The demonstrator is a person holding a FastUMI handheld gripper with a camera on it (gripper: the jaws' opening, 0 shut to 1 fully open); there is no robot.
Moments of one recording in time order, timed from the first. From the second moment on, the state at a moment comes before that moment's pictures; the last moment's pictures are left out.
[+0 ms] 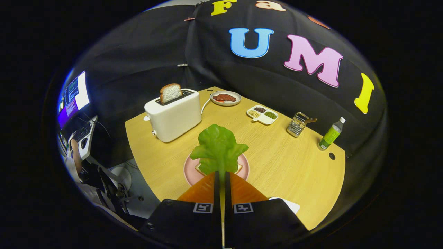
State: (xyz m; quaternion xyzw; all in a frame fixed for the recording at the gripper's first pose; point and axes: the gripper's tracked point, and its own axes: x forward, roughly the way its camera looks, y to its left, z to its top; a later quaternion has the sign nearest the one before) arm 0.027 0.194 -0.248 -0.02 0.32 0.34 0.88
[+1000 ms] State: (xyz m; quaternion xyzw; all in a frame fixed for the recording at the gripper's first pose) arm 0.097 0.232 -0.250 -0.01 0.29 0.29 0.91
